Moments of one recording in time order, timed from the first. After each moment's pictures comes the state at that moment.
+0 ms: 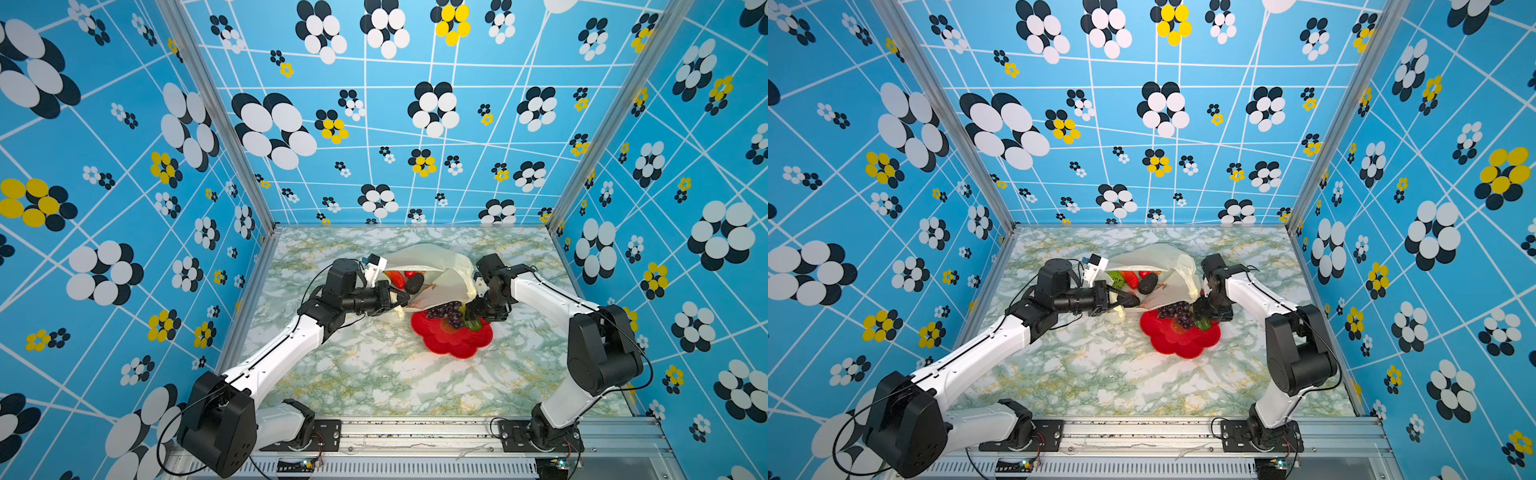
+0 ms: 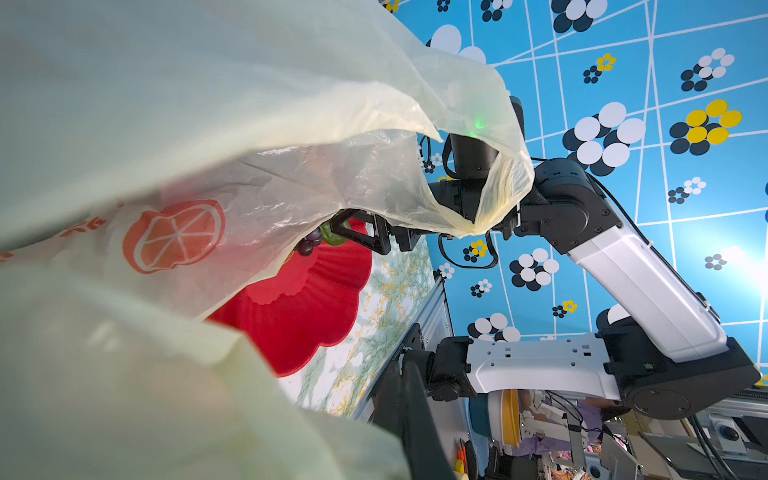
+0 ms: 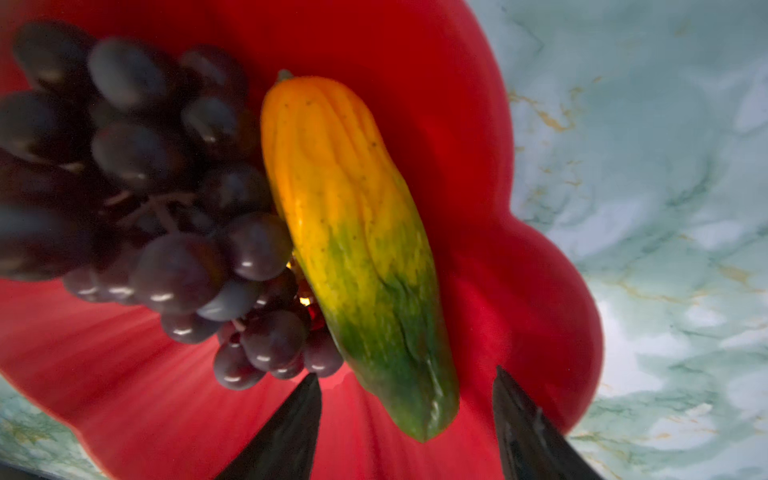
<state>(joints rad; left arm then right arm) -0.46 1.26 0.85 -0.04 0.77 -0.91 0.31 1.71 1.17 -0.88 -0.11 0.25</state>
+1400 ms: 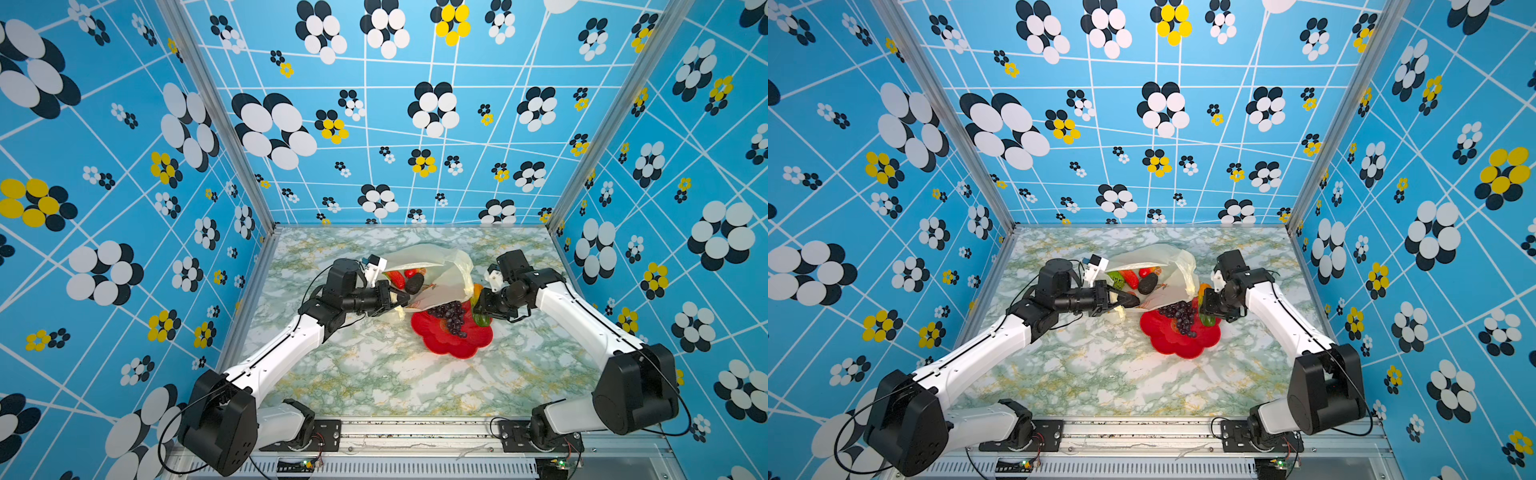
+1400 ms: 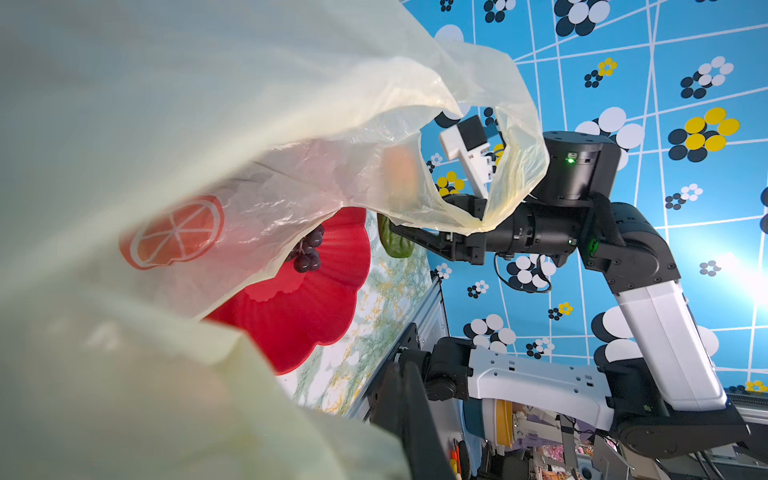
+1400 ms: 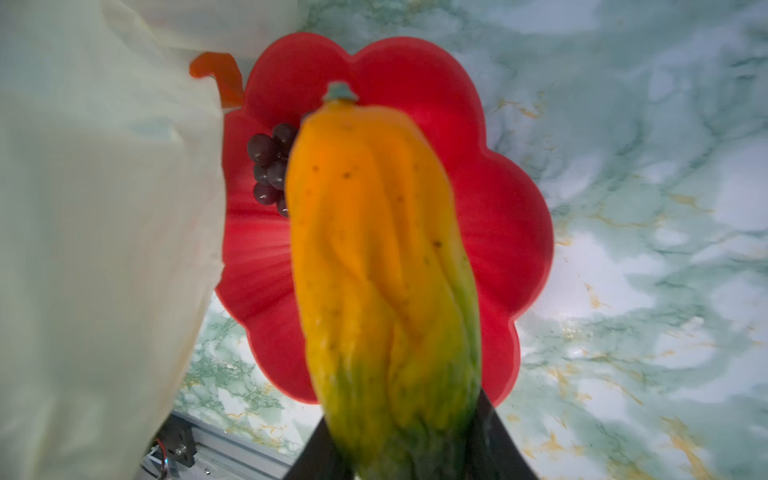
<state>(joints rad) -0.46 1.26 0.85 -0.03 0.77 -0.93 0.23 1.36 1.12 -0.96 -0.24 0.33</state>
